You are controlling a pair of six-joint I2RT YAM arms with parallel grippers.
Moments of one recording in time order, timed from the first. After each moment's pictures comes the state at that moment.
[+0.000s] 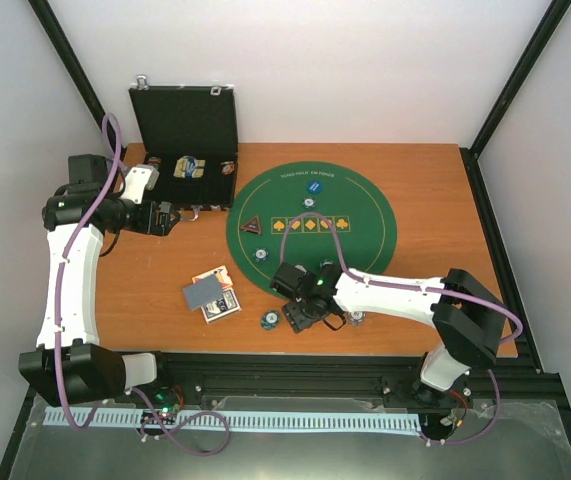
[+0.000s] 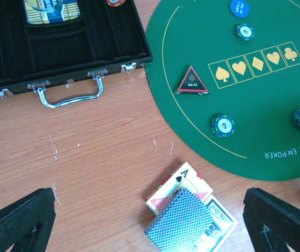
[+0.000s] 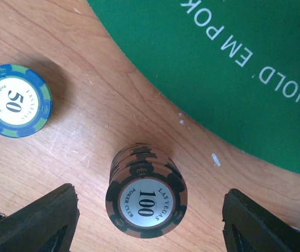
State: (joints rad) left arm 0.17 1.26 1.40 -1.12 0.41 0.28; right arm 1.09 1.61 1.04 -0.78 0.16 0.50
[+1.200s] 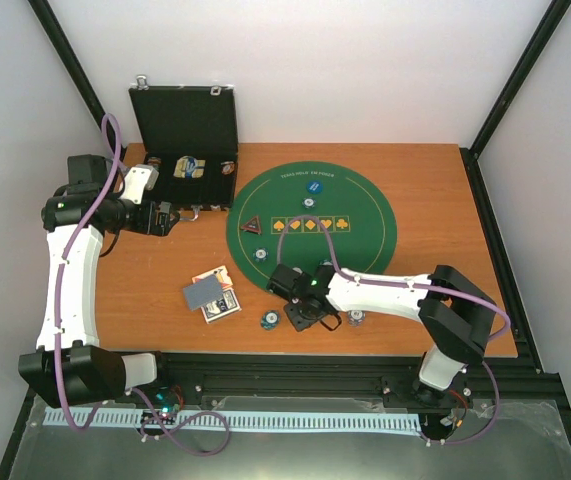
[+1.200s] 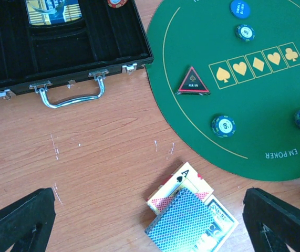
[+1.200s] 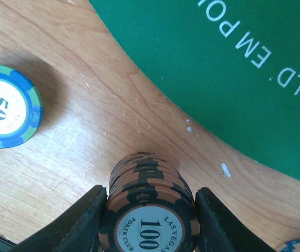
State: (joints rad) left arm 0.17 1.25 1.40 -1.12 0.41 0.28; right arm 1.09 1.67 1.04 -0.75 0.15 0.49
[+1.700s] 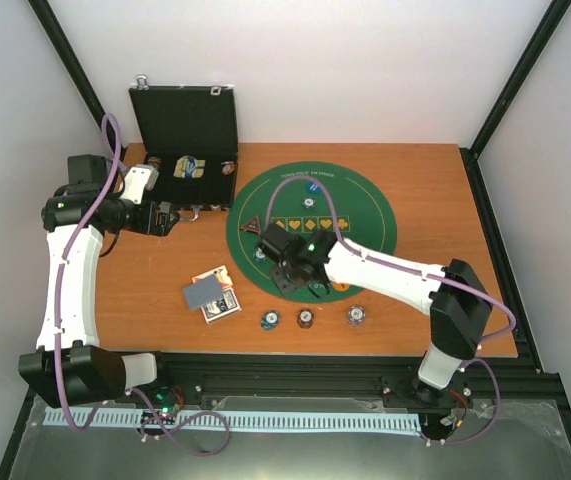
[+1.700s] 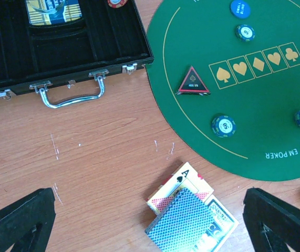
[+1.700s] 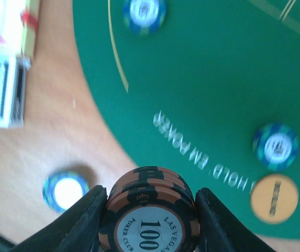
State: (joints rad) left arm 0.17 1.25 1.40 -1.12 0.41 0.28; right arm 1.04 1.67 1.32 -0.88 0.20 0.42
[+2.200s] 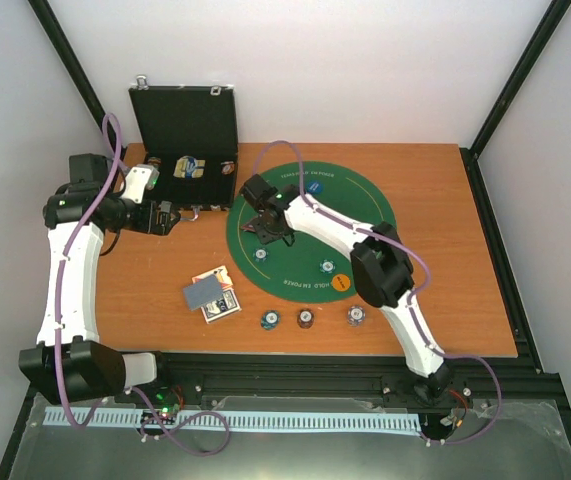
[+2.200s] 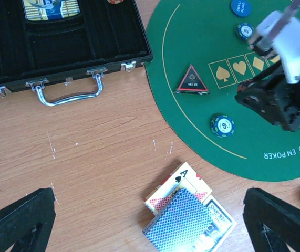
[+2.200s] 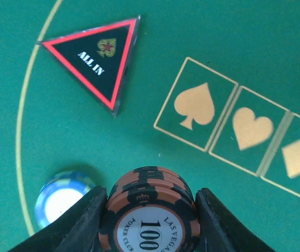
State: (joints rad) left arm 0.17 1.27 1.41 -1.12 0.41 0.27; right arm 0.81 2.24 1.98 -0.92 0.19 0.29
